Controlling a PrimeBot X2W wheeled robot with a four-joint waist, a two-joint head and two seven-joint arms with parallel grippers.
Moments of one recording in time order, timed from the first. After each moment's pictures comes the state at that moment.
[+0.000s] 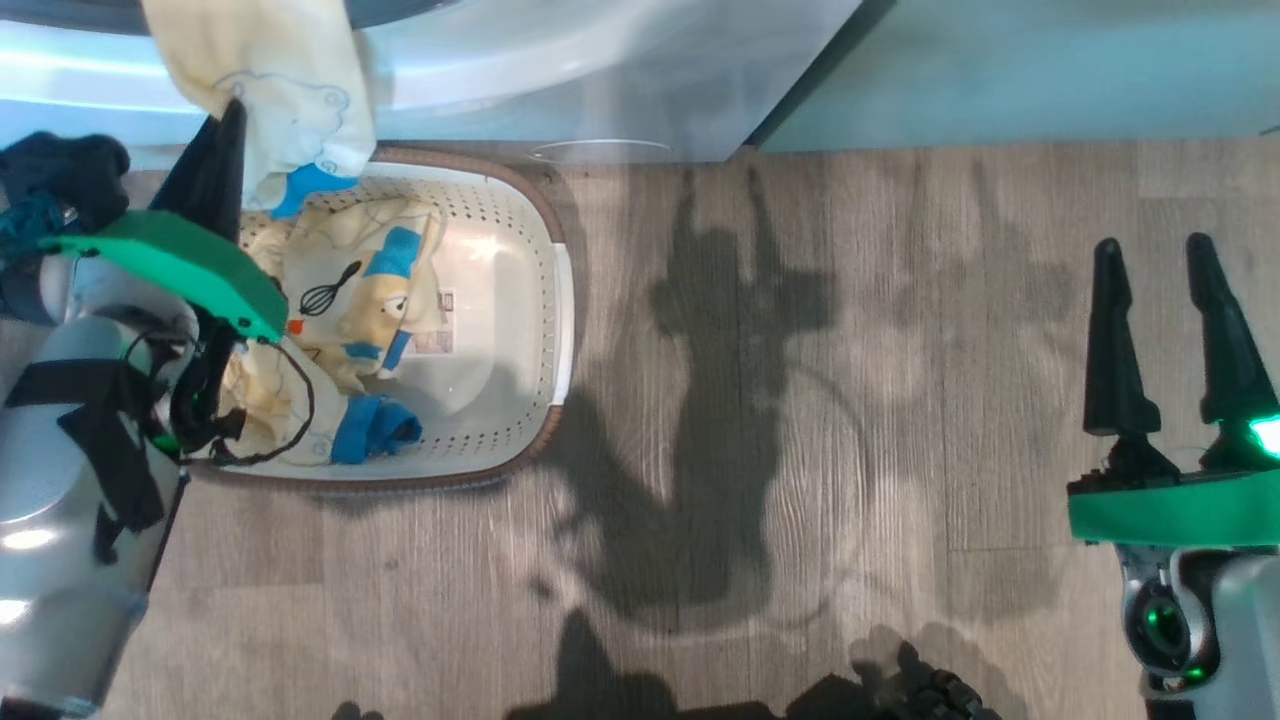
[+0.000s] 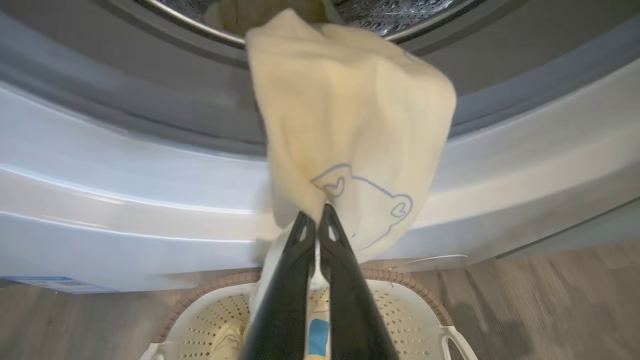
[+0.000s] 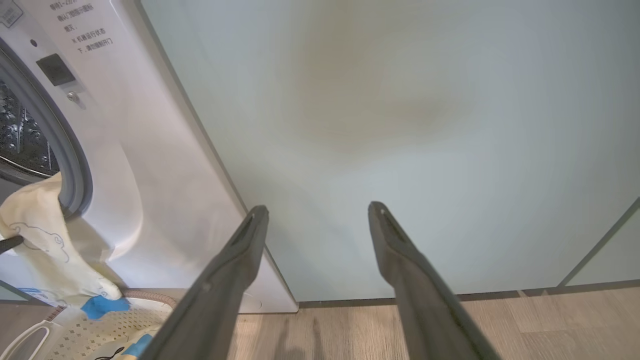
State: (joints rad) left arm -0.63 0.45 -0.21 0.39 -0.55 -0.01 -0.12; right arm -0.21 -0.04 0.06 -0.05 0.28 0.13 -0.26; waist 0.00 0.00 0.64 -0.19
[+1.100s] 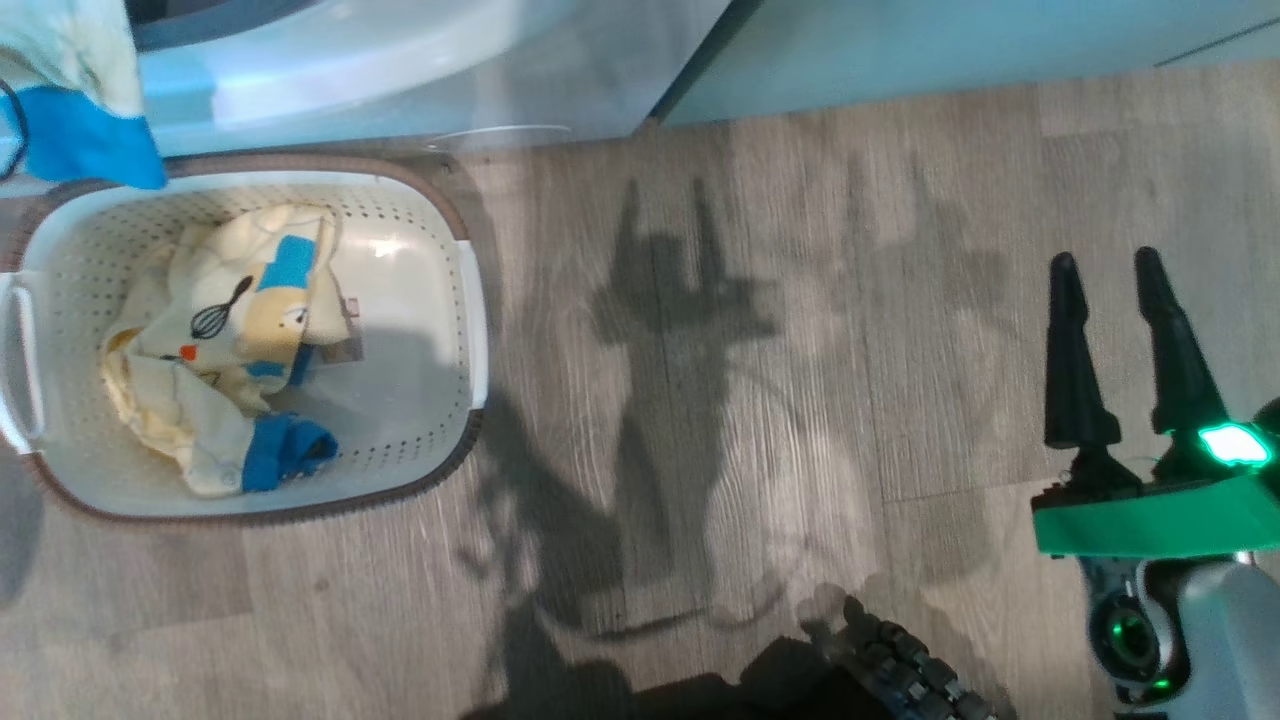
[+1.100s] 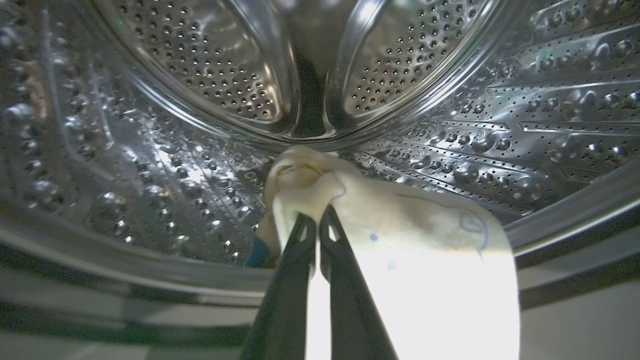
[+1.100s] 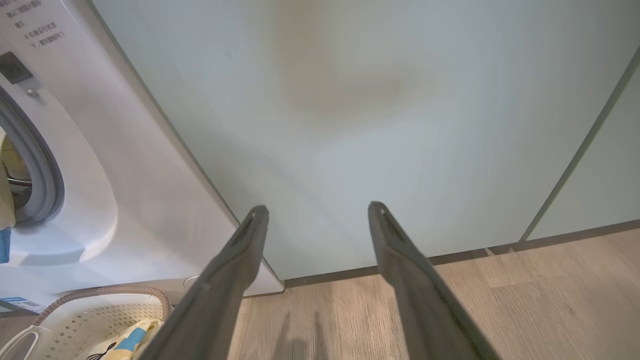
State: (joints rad) left arm -0.96 0.69 -0.13 0.21 -0.55 0.12 0.28; right arm -0.20 -0.04 0.12 -0.05 0.36 0.13 -0.26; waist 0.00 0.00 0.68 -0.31
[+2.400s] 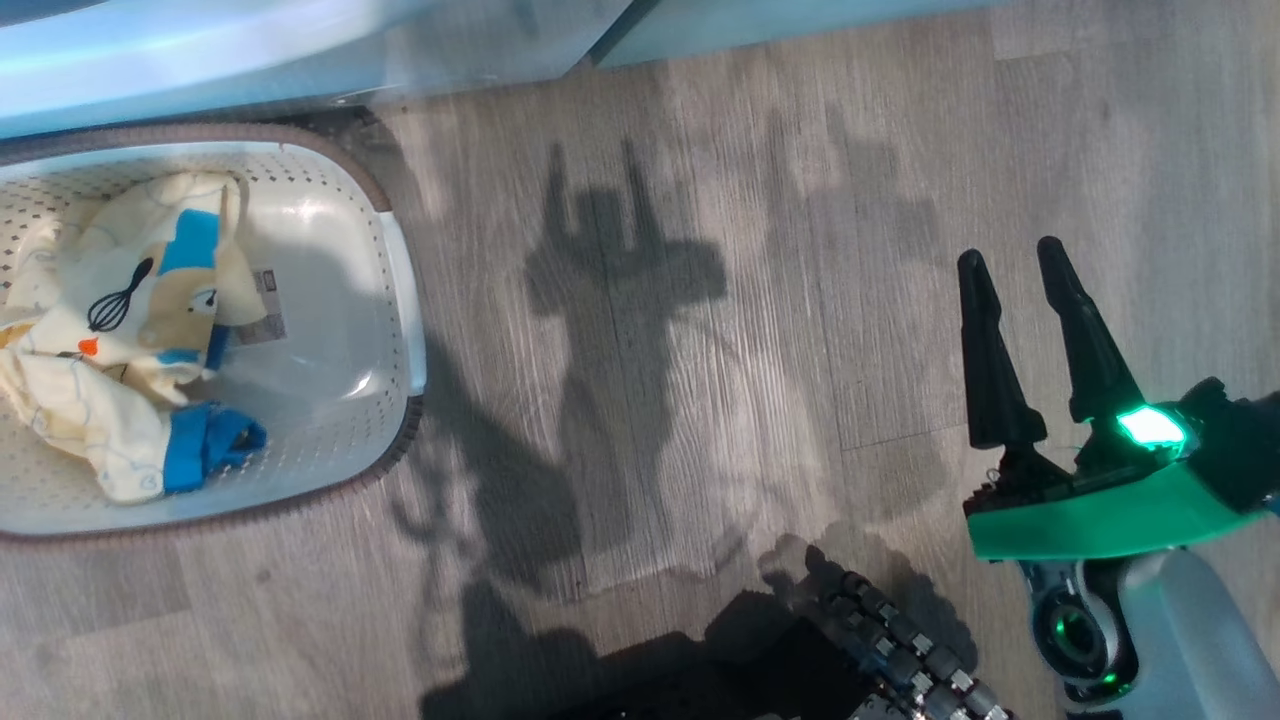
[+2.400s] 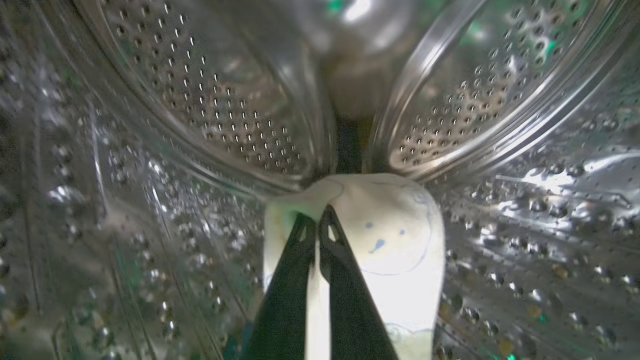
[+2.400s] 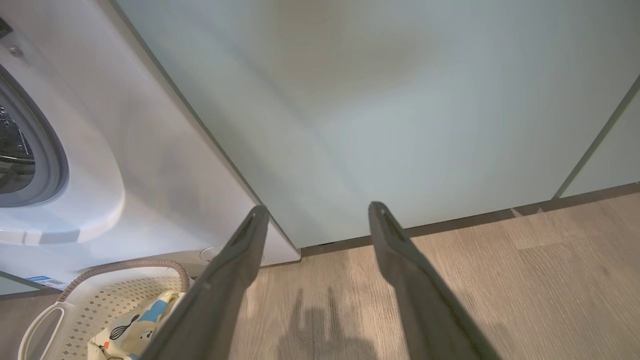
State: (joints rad) left arm -1.51 0.66 -0.27 0.79 -0.38 0.02 0.01; right arm -0.23 -0.04 0.26 -0.05 0.44 0.13 -0.26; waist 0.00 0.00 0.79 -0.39
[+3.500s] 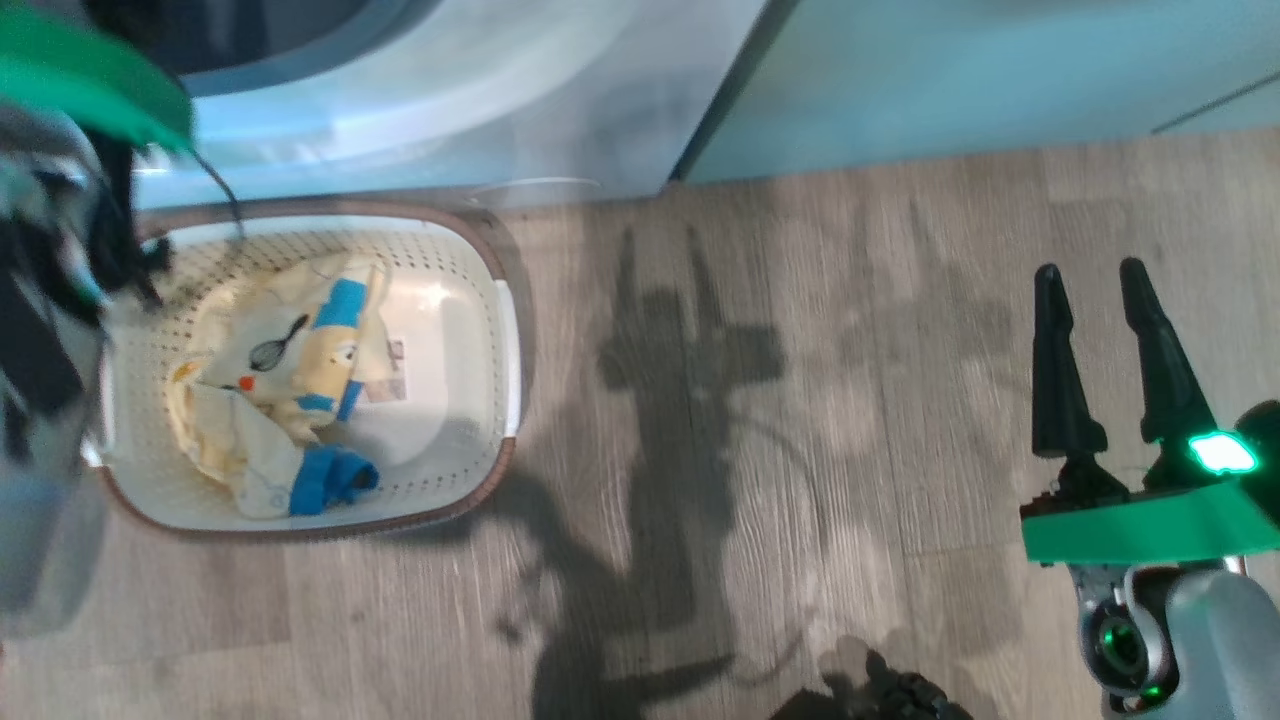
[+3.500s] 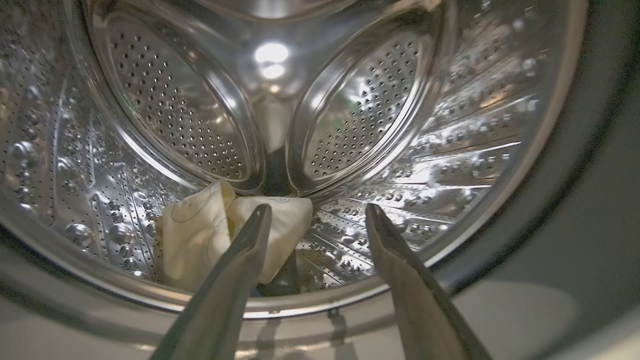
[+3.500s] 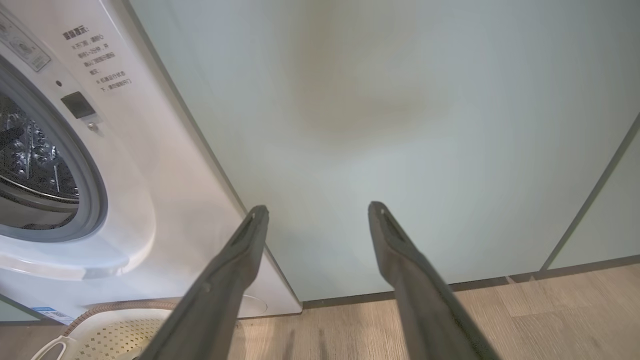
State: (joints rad) left arm -0.83 0.52 -0.22 0.28 -0.53 0.18 -0.17; right arm -0.19 -0.04 0.14 -0.04 0.35 0.13 -0.26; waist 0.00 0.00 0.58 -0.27
